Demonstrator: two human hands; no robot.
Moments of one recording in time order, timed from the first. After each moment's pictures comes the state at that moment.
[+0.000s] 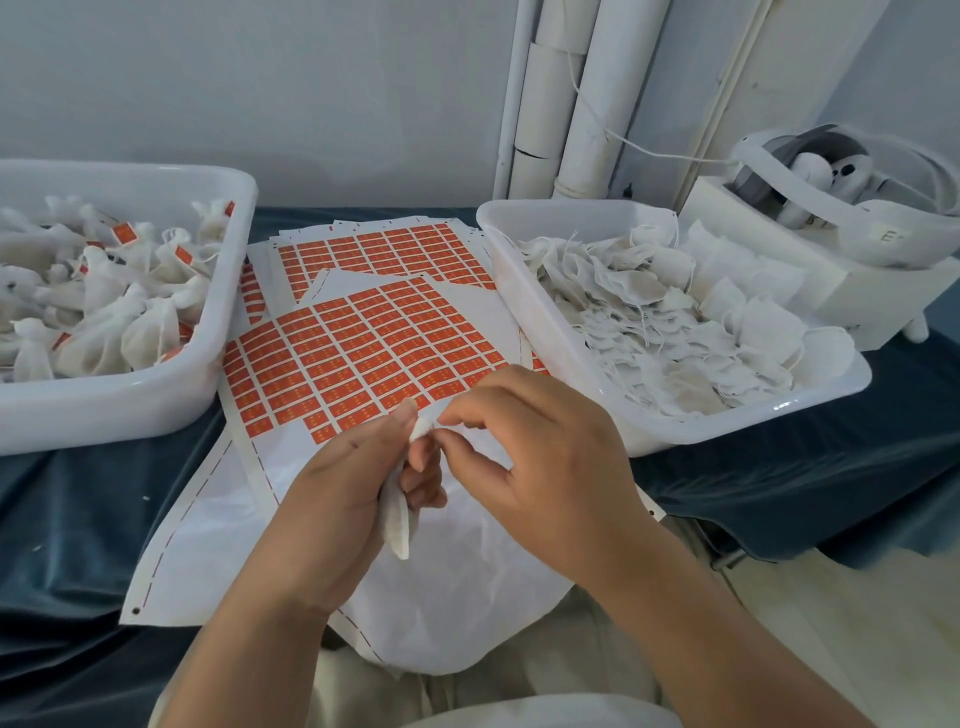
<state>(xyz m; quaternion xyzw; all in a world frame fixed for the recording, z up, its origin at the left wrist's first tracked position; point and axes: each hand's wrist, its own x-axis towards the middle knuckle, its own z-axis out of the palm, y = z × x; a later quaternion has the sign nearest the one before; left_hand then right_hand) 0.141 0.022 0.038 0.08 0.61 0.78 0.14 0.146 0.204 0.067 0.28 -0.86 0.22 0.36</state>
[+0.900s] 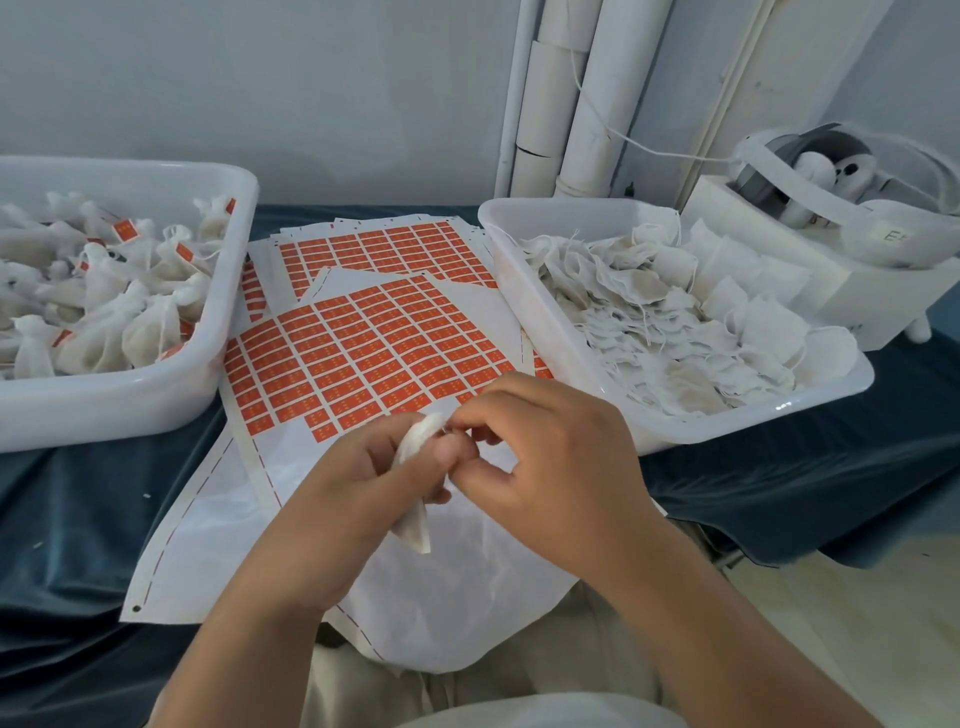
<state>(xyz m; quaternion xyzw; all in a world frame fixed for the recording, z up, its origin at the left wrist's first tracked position) 0.143 0.020 0.042 0.13 0.71 0.69 0.12 0.149 0.203 0.072 0.23 -0.89 0.22 0.32</state>
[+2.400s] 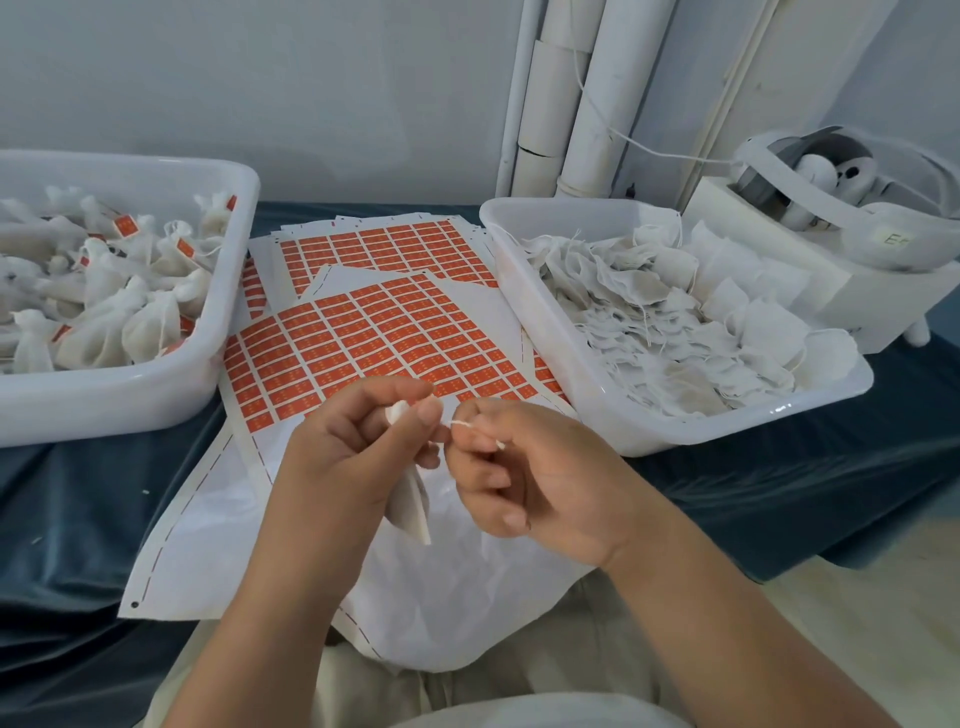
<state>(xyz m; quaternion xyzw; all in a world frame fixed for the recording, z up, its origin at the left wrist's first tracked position) 0.148 0.027 0.054 0.06 0.67 0.74 -0.04 0.140 0.207 0.078 0.10 -0.56 0.76 -0.31</state>
